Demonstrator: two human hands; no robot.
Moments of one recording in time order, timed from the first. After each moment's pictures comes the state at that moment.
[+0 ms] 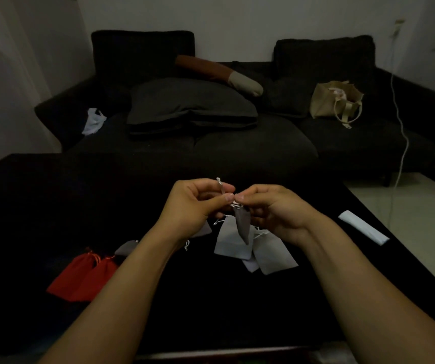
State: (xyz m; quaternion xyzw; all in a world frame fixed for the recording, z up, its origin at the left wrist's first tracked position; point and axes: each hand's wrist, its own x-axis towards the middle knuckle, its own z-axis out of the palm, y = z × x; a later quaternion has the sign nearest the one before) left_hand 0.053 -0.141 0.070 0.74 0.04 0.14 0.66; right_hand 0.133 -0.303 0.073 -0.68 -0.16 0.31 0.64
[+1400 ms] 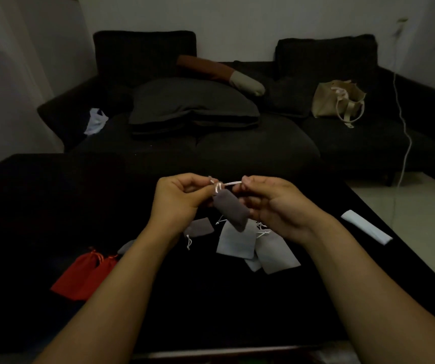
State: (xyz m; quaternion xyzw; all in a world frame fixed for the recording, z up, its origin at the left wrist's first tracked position) left_hand 0.052 -0.128 0.070 0.71 0.08 0.23 0.66; right_hand 0.130 -0.298 0.075 -0.59 -0.17 0.31 0.72
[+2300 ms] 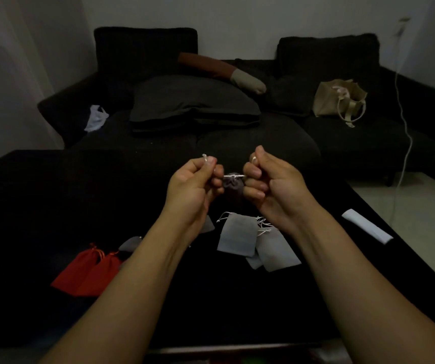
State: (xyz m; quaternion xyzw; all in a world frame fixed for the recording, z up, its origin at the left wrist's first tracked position) left_hand 0.061 -0.147 0.082 0.53 0.05 0.21 0.82; right_hand 0.122 -0.280 0.090 -0.44 -0.18 0.25 0.84
